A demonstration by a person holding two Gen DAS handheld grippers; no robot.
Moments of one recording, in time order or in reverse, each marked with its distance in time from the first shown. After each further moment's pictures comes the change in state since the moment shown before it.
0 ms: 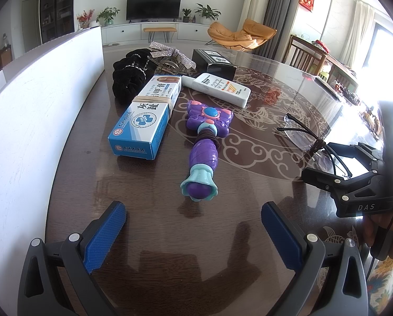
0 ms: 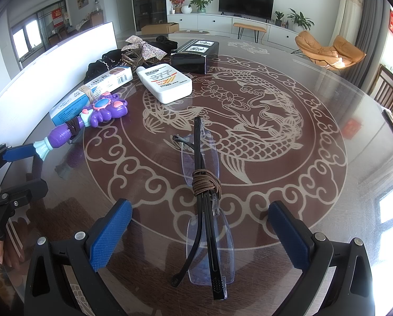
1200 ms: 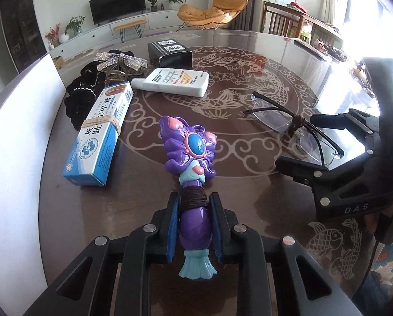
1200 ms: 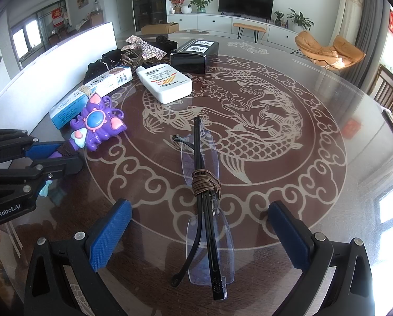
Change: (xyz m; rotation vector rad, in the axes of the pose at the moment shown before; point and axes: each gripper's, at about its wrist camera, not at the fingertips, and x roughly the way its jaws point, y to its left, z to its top) left arm 0.007 -0.056 0.011 0.211 0.108 0.013; right arm 0.000 0.000 0.000 0.000 0.000 -0.001
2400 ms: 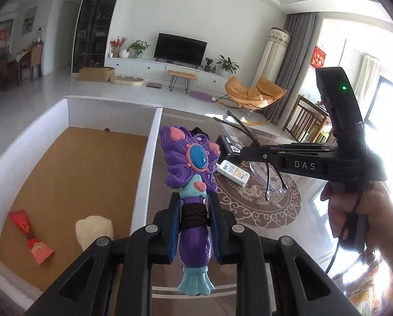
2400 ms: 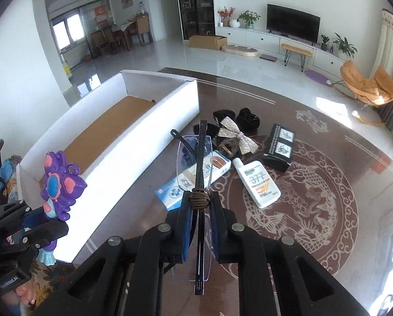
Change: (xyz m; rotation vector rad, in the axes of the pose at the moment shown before) left arm -0.205 0.130 -0.043 -0.409 -0.364 0.034; right arm -0.099 0.127 0.139 -0.152 -0.051 0.231
